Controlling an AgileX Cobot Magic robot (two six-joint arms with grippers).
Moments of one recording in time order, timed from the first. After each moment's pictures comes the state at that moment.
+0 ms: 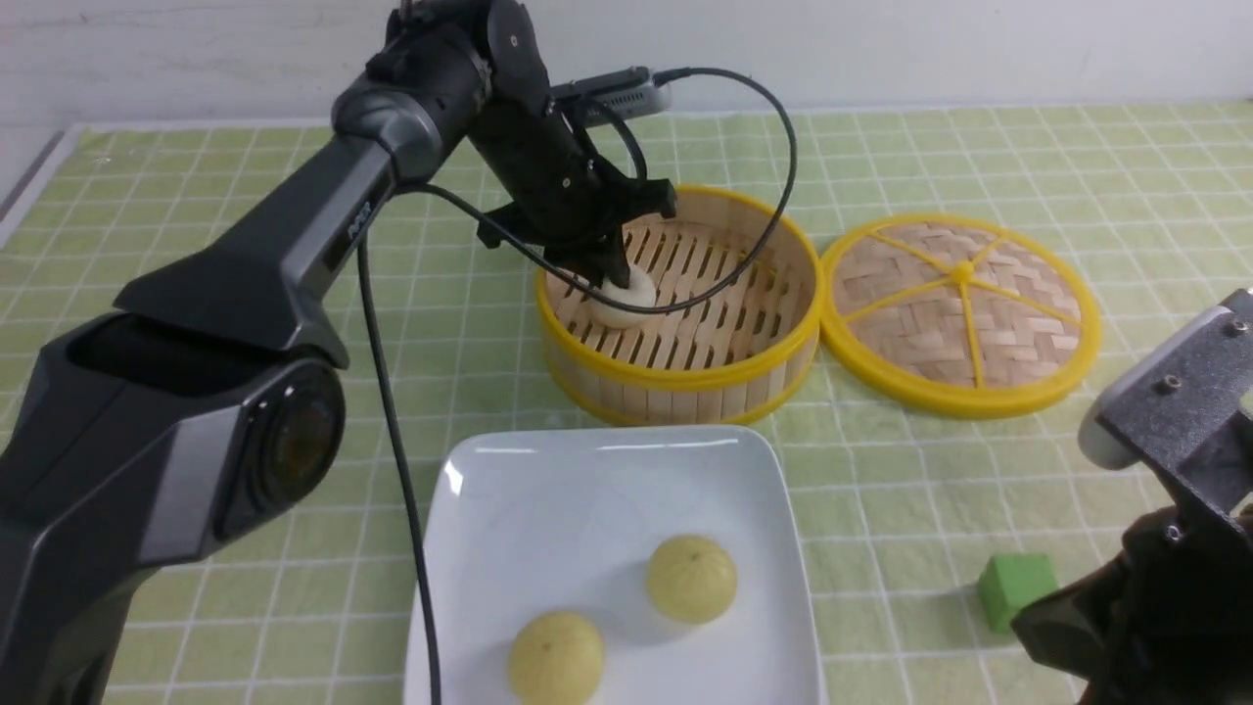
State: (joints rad) right arm 0.76 1.00 -0.72 -0.02 0.76 0.20; left arm -0.36 2.51 -2.51 -0.27 1.23 -0.16
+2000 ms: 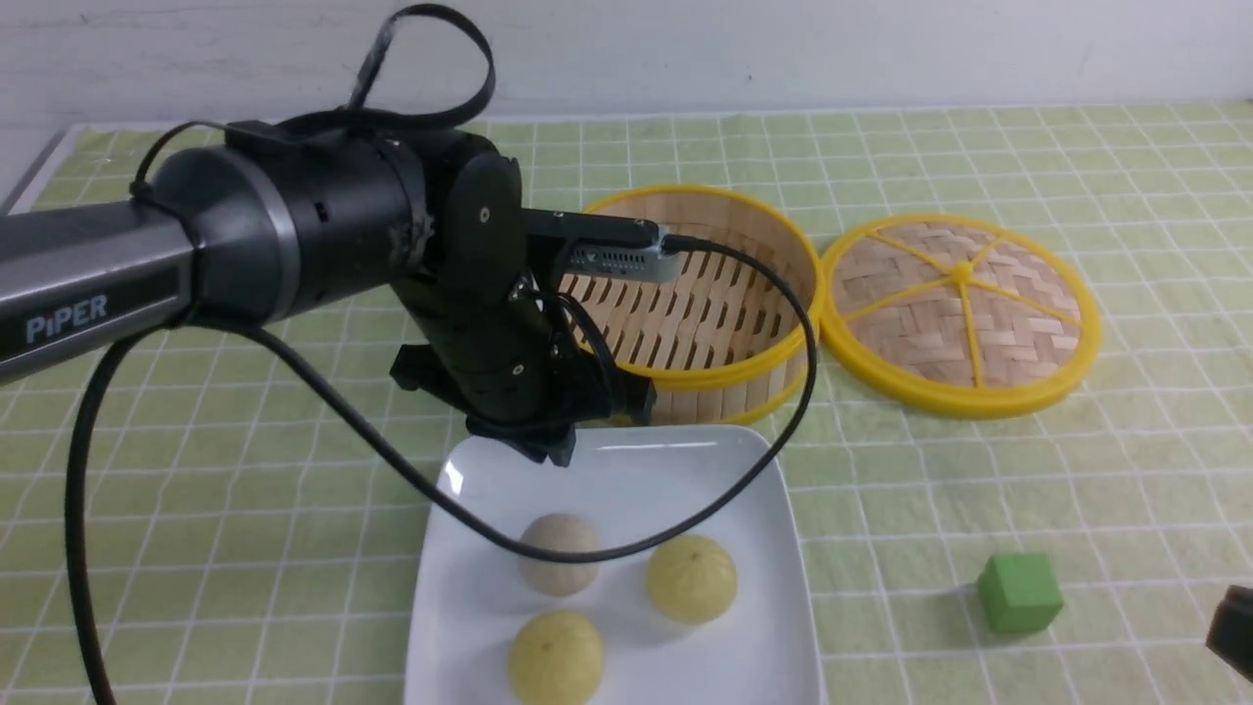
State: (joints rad) right arm 0.76 0.23 -0.27 -0.10 0.31 0.25; left arm -0.56 1.78 -1.32 -0.03 0.83 -0.23
